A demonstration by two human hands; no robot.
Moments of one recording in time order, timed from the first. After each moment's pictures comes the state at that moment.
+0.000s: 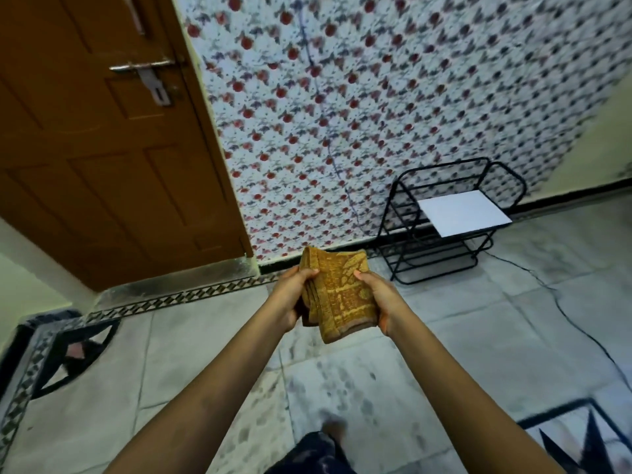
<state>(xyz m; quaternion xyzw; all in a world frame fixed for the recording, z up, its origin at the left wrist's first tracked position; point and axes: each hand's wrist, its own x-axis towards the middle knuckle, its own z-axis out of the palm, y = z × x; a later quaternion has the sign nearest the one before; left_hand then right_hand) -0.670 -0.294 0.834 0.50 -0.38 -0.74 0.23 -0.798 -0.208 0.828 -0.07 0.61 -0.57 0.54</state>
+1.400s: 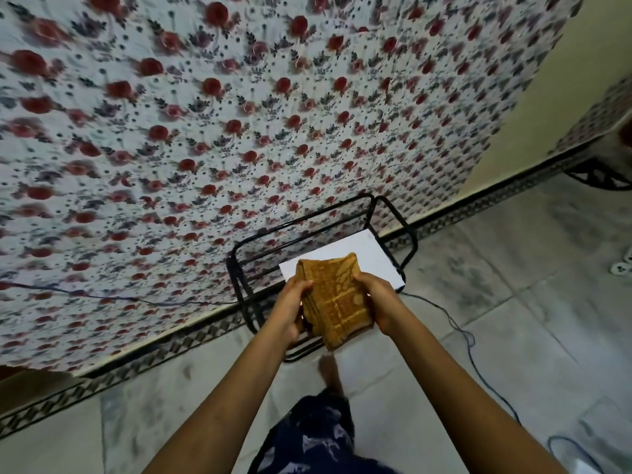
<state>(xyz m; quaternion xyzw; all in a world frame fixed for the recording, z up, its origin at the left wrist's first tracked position) -1.453 -0.491 0.736 0.55 -0.32 -0.76 0.10 -1.579 -0.397 0.756 0.00 0.68 -0.52 0.52</state>
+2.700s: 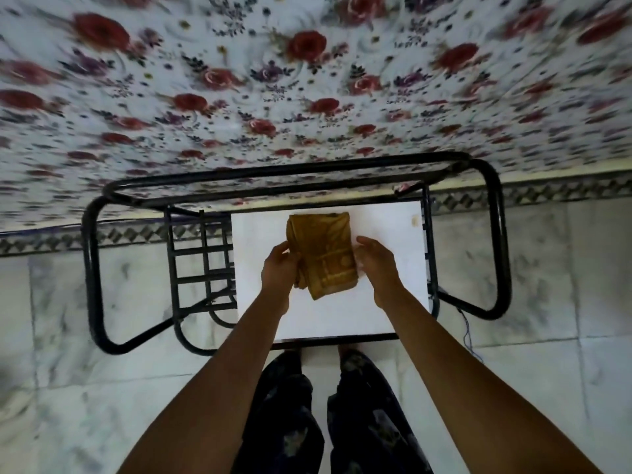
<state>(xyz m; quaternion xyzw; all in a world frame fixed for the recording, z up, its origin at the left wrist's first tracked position) -1.640 -0.627 0.426 0.73 -0.27 -0.62 0.12 -1.793 -0.589 0.425 -0.05 0.75 -0.30 0.59</state>
